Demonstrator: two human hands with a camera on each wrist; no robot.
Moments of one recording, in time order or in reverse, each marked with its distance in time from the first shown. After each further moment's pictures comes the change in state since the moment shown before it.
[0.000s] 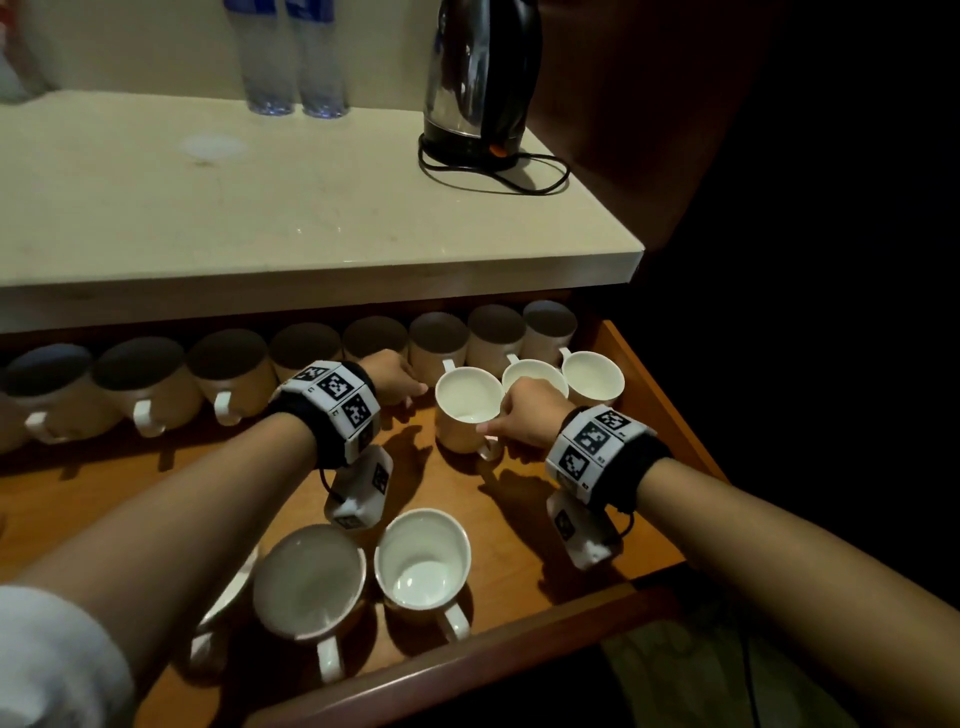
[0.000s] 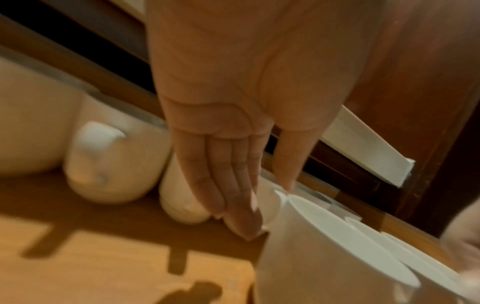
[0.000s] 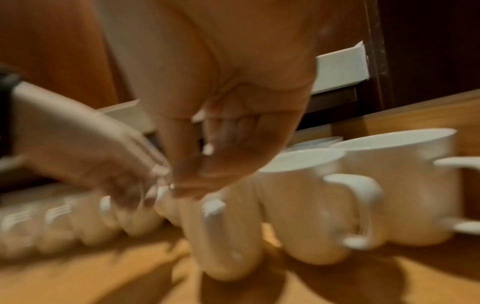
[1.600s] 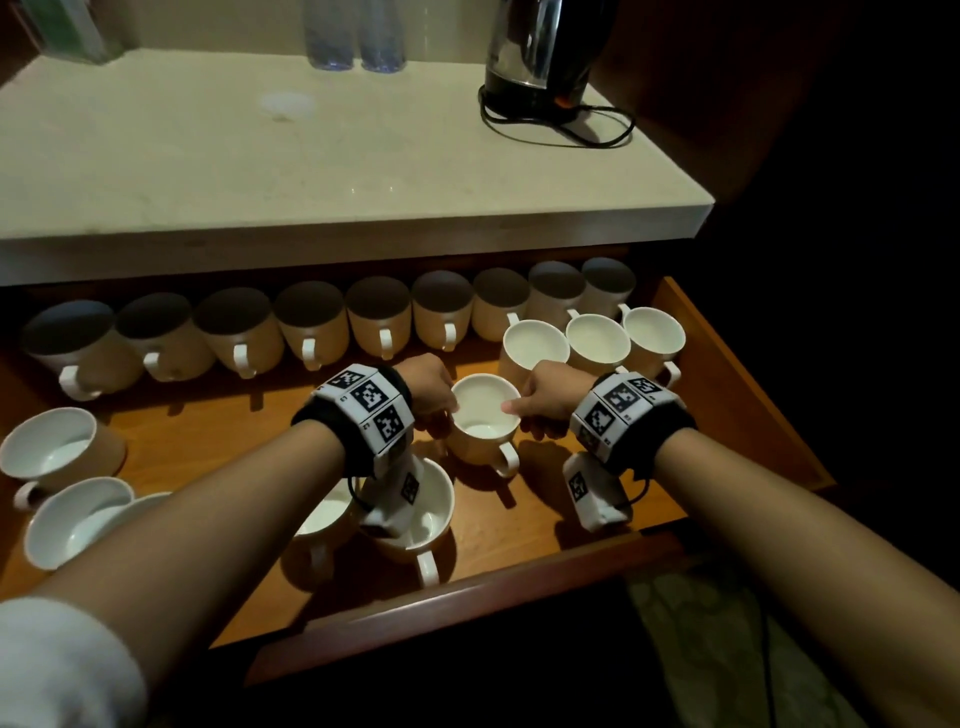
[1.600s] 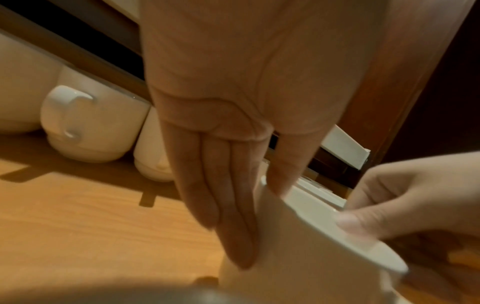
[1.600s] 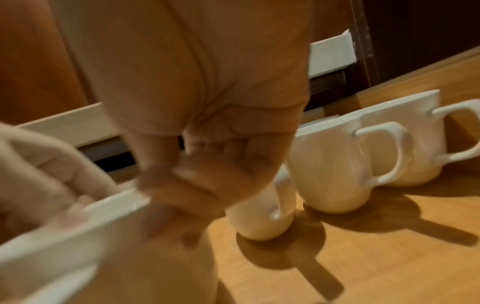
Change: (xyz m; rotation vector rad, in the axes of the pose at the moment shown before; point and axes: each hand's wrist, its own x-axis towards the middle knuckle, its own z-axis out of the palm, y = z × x) left_hand -0.051 -0.054 0.006 0.083 -0.106 -0.031; right_hand -0.017 -0.042 0.032 0.059 -0.228 0.017
